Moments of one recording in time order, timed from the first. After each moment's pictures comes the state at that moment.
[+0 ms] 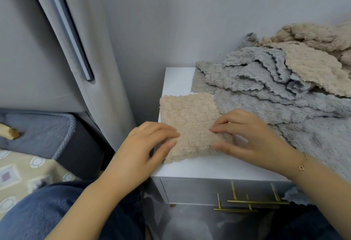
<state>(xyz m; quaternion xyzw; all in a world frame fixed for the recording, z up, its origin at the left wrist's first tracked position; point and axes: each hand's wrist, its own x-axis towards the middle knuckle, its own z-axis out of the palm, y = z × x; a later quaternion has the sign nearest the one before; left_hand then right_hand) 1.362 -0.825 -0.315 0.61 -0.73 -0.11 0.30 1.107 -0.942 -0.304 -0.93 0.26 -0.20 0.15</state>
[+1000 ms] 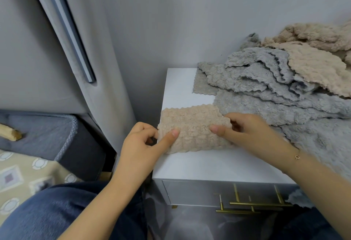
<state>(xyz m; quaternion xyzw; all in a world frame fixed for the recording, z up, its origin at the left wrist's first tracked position) 1.346 -0.831 -0.319 0.72 -0.45 -0.29 0.45 1.121 -0.945 -0.300 -0.82 0.44 -0.19 0.32</state>
